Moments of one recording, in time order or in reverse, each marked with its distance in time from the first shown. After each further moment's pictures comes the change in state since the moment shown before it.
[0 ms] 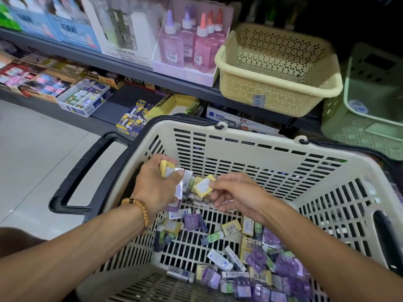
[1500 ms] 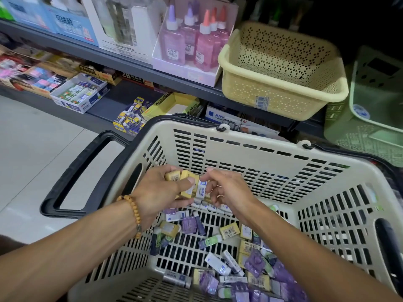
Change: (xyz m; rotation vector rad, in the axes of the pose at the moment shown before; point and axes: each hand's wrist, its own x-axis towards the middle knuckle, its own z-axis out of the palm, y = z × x) left_hand -0.004 0.013 -0.001 -0.247 -0.270 -0.266; right_hand 0.022 0.007 0.015 -0.036 0.192 -0.143
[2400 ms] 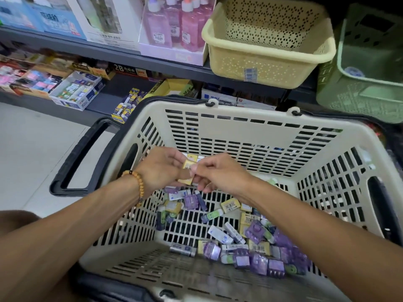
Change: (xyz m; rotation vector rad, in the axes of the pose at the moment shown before) left_hand 0.004 -0.004 -0.003 0.481 -0.105 0.100; right_hand -0.027 -0.004 0.013 -0.153 -0.147 0.034
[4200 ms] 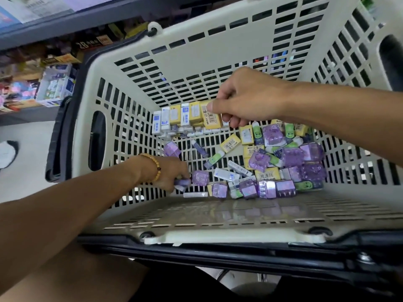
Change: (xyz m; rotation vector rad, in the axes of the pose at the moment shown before) left_hand 0.034 -0.078 0.036 1.496 -0.817 0.032; right_hand -0.059 0.015 -0.061 -0.332 0.185 -0.143
